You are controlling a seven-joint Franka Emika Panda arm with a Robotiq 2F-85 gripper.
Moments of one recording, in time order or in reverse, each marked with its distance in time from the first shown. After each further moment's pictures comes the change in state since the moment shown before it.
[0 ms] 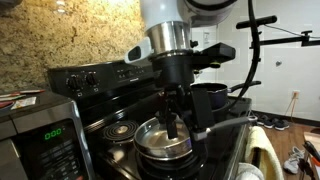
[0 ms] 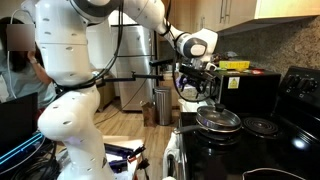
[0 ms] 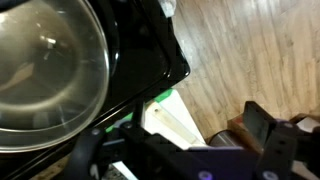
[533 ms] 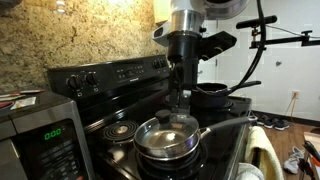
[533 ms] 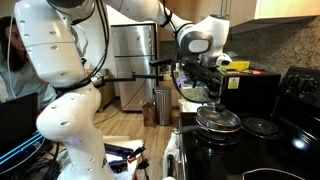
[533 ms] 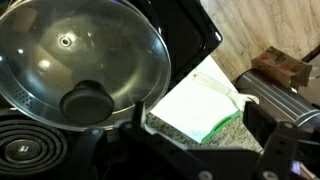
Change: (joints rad) arm -0.038 -0.168 -0.152 -0.137 0.187 0.134 -0.041
